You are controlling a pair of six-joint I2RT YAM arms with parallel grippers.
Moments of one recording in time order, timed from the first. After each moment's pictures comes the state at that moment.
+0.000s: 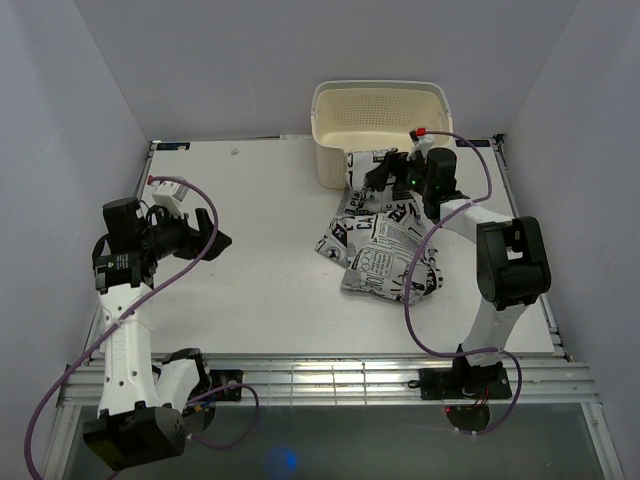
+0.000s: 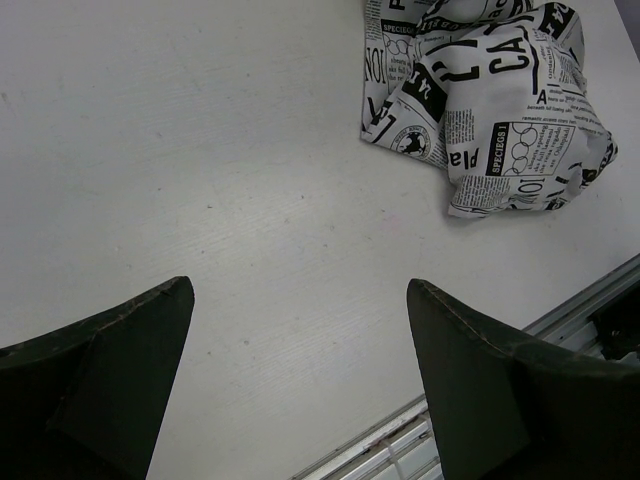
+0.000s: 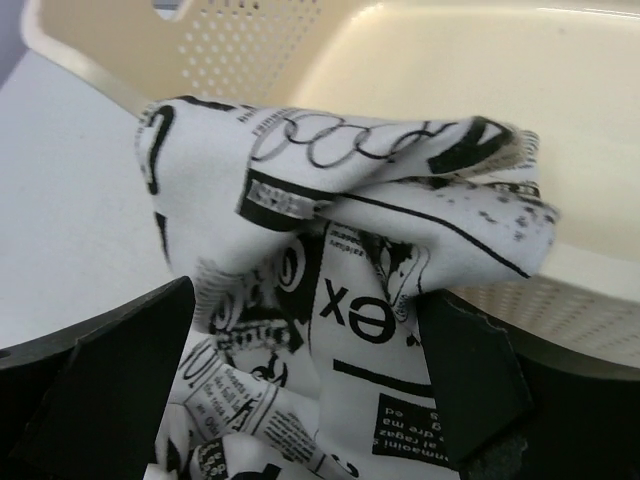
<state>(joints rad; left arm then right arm) 0.21 0.91 1.03 -0.76 0.71 0.09 0.21 1.83 1.14 0.42 -0.39 0.23</state>
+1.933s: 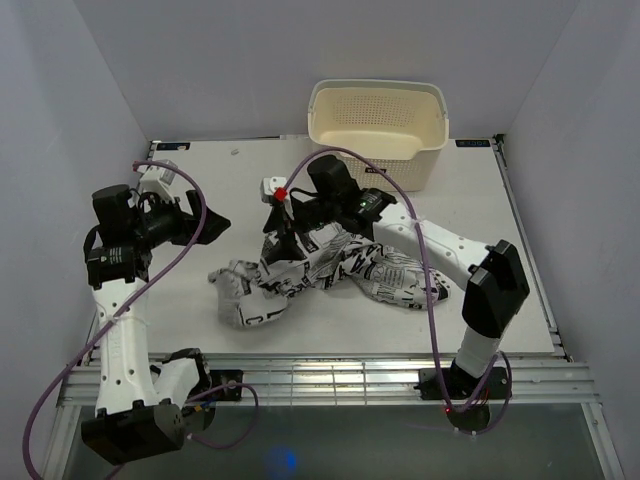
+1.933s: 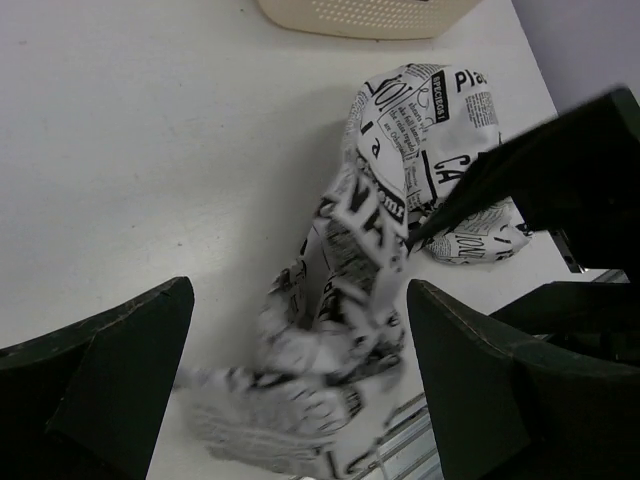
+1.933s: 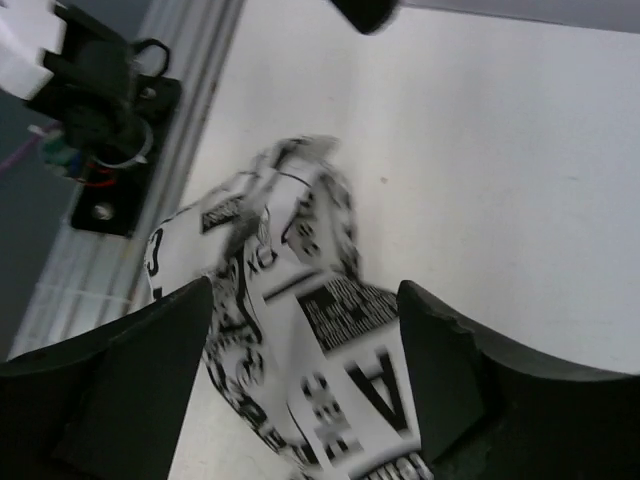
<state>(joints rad) 0.21 0.93 1.13 -0.72 0.76 -0.08 0.87 1.71 1.52 -0.28 -0.88 -0.39</state>
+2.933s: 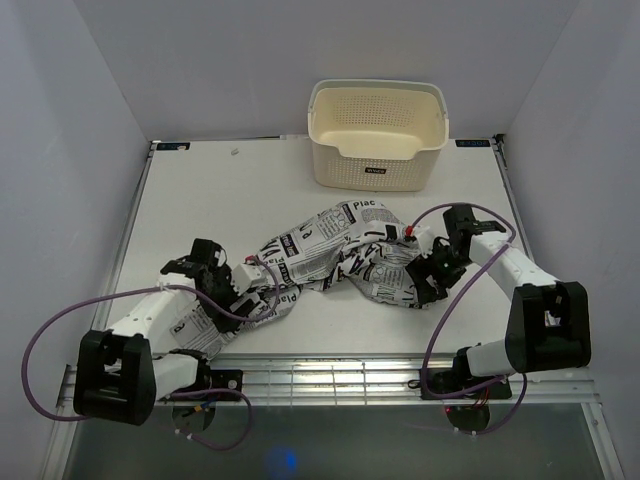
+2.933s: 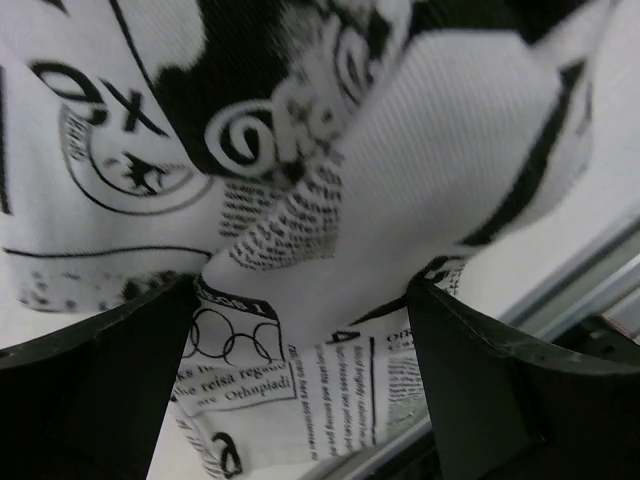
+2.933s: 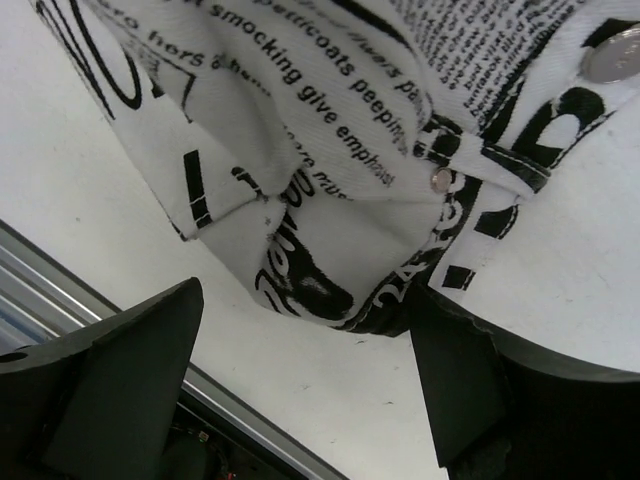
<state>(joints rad) -0.15 1.14 0.58 -0.81 0.27 0.78 0.14 1.40 0.86 -0.89 -0.35 -0.63</state>
